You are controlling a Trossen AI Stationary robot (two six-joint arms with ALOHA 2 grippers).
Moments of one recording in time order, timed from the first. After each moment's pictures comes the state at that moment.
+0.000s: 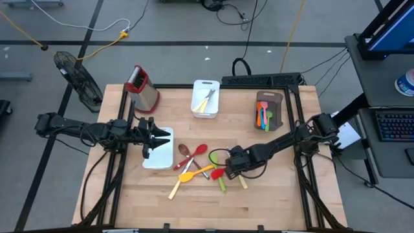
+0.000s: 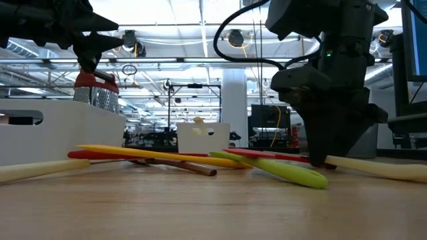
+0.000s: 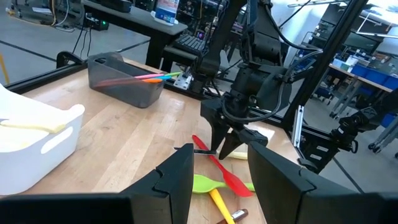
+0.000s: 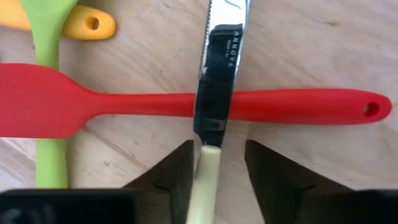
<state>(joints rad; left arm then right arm) -0.11 0.53 0.25 0.21 -0.11 -0.34 0.29 1.79 1.00 -0.56 0.09 1.29</state>
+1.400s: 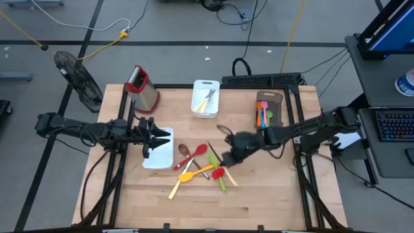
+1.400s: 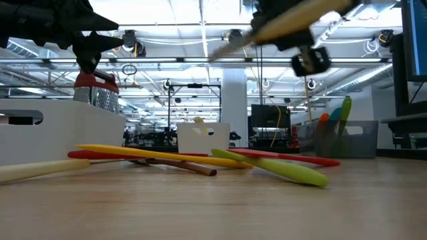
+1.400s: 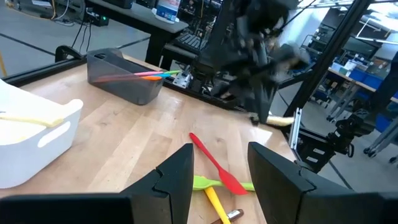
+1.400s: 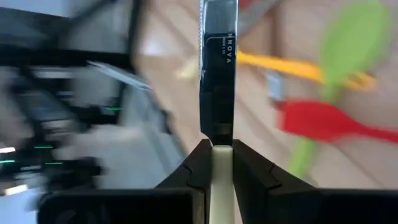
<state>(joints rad) -0.11 0.53 0.25 0.21 -0.11 -0.38 0.15 1.47 0.95 -0.10 -0.26 1.30</state>
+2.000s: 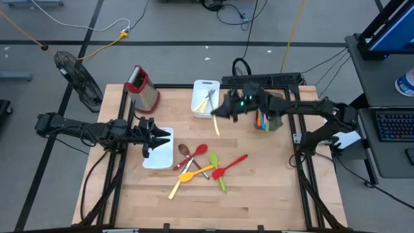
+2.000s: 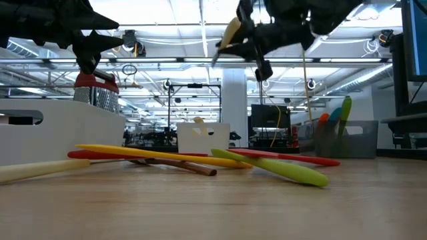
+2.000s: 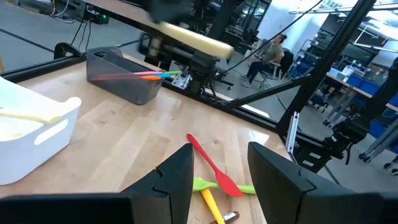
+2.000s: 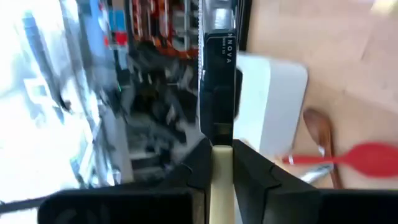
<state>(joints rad) -0.11 0.53 0.25 0.21 -0.11 -0.41 -0.38 1.48 0.95 0.28 -0.52 1.45</state>
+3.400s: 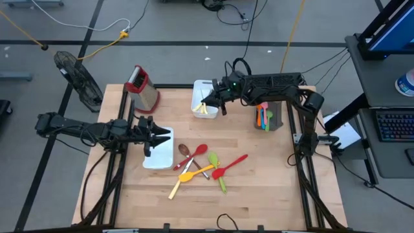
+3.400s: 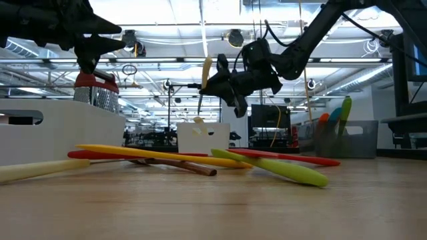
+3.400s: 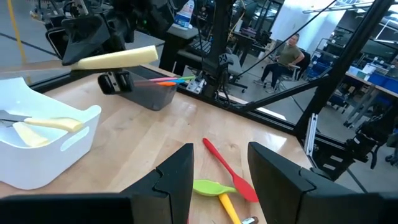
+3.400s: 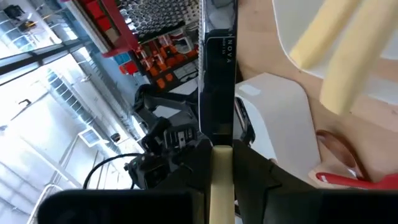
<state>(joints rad) -0.11 0.53 0.25 0.21 -0.17 -0.36 -0.58 1.92 1.12 0.58 -0.79 1.85</state>
